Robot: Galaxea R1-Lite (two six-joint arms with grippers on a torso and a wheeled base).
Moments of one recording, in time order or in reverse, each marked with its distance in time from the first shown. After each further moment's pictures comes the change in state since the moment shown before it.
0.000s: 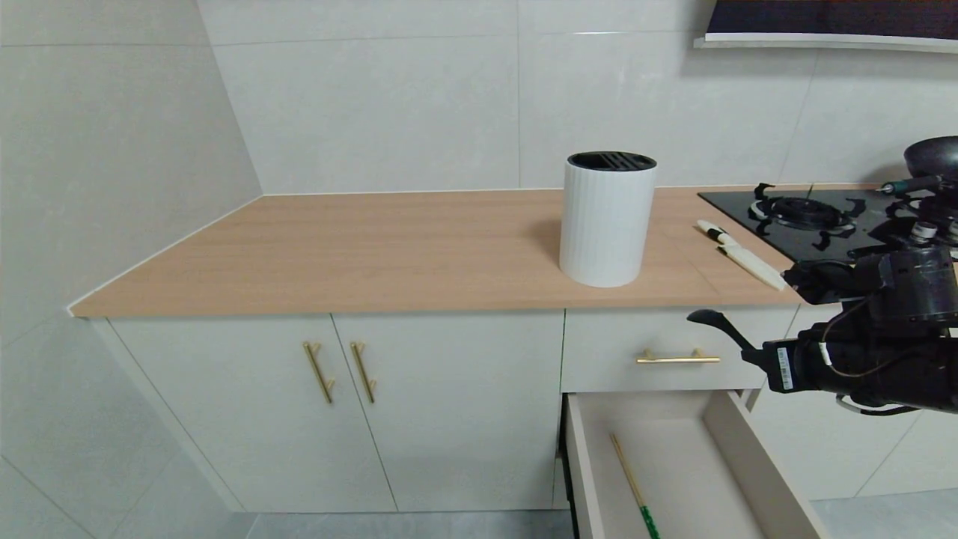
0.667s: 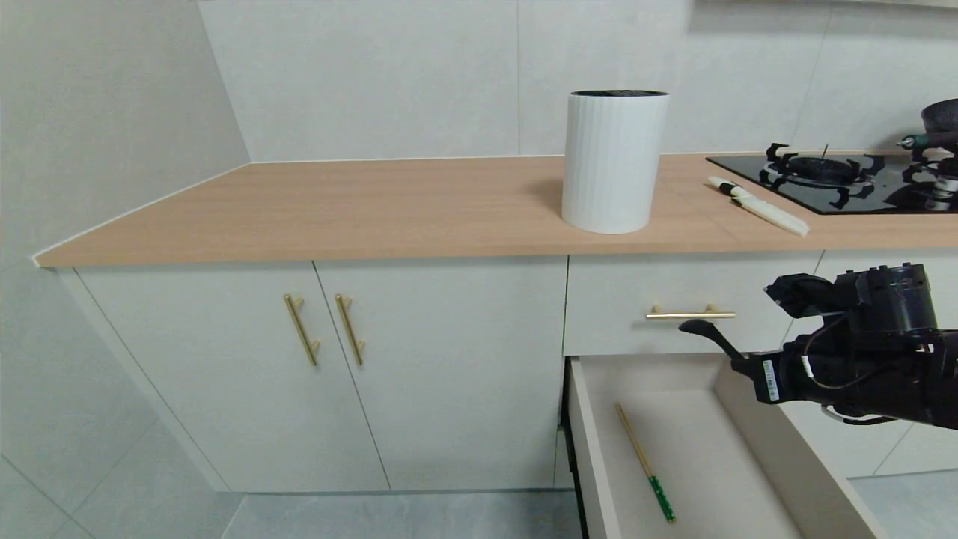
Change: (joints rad) left arm 0.000 0.000 0.000 0.001 0.000 0.000; right arm 0.015 0.056 0.047 -0.092 -0.003 -0.018
